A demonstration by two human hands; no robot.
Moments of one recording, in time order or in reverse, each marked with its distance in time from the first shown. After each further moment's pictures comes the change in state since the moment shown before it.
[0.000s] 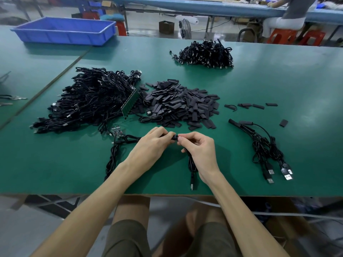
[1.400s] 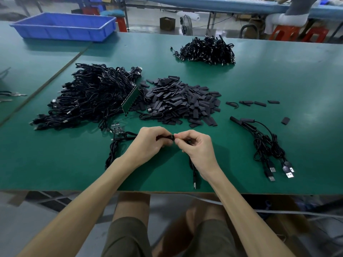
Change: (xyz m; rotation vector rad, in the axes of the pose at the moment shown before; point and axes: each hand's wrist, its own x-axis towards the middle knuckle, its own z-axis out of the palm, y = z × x) left_hand 0.004 -0.018 0.004 -0.412 -0.051 -0.316; right_hand 0.004 0.009 -0.001 -0.089 -0.122 -0.069
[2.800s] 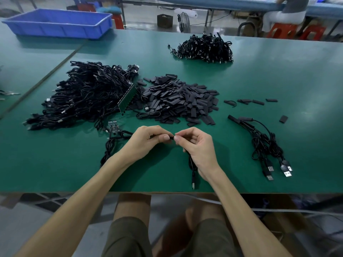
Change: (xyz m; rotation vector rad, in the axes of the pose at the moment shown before) left_hand 0.003 -0.003 -0.008 -0.130 -0.103 0.085; right_hand -0.001 -0.002 -0.004 0.093 0.032 0.063
